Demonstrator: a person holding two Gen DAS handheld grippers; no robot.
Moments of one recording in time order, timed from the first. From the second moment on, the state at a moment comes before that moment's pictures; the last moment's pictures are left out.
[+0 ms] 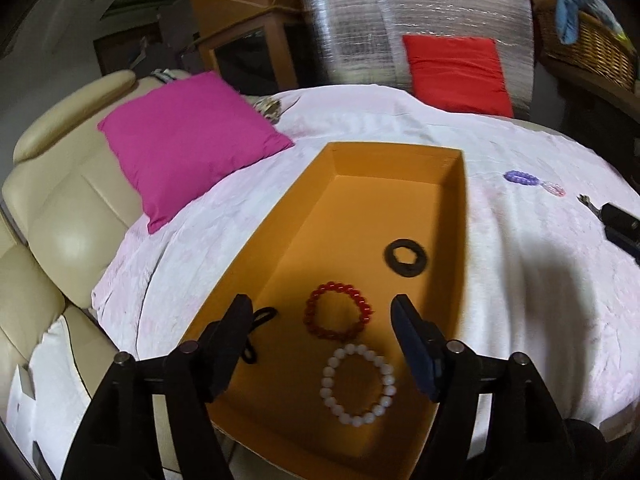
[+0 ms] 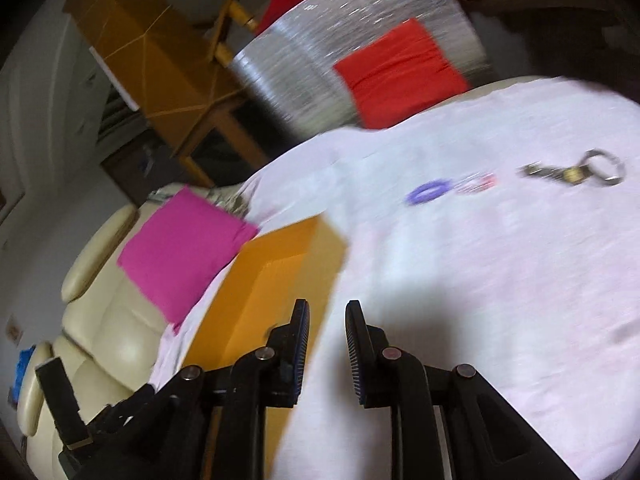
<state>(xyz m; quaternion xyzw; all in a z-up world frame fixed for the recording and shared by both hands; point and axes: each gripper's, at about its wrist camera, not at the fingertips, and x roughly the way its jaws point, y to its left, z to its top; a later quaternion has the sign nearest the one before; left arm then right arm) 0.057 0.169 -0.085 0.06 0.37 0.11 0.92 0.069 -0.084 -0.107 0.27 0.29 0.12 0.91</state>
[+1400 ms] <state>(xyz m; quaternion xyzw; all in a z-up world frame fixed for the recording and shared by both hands) 0.239 -0.074 -0.148 0.00 0.45 -0.05 0.89 0.184 -0.331 -0.174 0.06 0.39 0.09 0.91</state>
